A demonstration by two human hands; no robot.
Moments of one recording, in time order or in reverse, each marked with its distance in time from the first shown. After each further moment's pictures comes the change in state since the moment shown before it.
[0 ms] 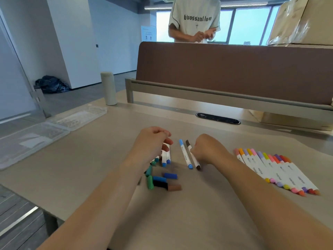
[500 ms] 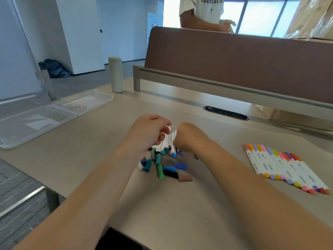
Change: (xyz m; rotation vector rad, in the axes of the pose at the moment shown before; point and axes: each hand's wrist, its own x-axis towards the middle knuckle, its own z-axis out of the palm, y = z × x) left_hand -0.001 -0.011 -0.034 -0.135 -0.014 0.018; right_hand -0.005 -0.072 0.017 -0.094 -0.069 -0.146
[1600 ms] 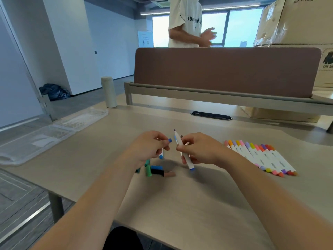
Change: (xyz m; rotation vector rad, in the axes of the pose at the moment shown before) left_hand -0.024 0.002 0.031 0.327 -0.171 -0.029; right_hand -0.084 0.074 -0.028 0.621 -0.133 -0.154
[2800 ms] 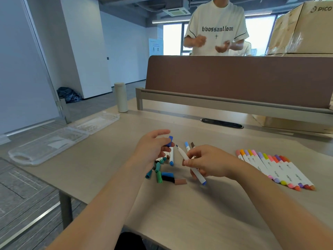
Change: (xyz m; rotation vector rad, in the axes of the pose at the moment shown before) left_hand -0.002 0.002 -0.012 -0.334 0.218 -0.043; right_hand -0.001 -0.009 0.007 -0.256 -0.080 -0.057
